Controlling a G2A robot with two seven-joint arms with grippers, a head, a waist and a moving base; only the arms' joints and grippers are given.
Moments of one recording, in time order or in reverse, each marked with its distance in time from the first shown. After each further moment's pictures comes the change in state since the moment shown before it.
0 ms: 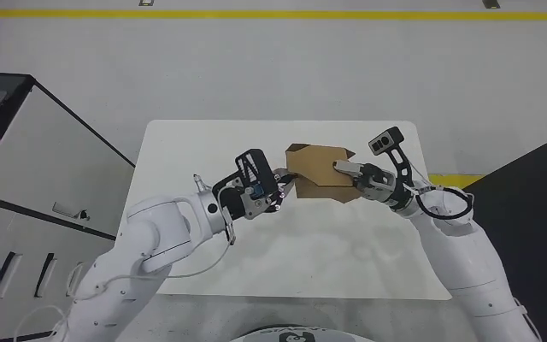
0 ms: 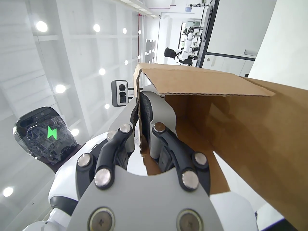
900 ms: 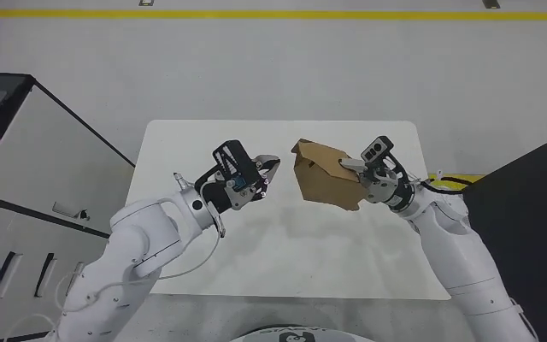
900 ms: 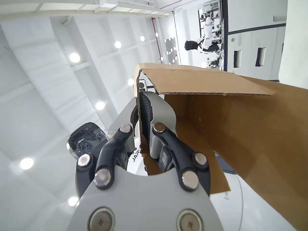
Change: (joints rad) left arm 0.059 0.005 -0.078 -0.034 0.116 0.073 0.059; right arm 0.004 -0.008 -0.018 0.078 0.245 0.297 0.027
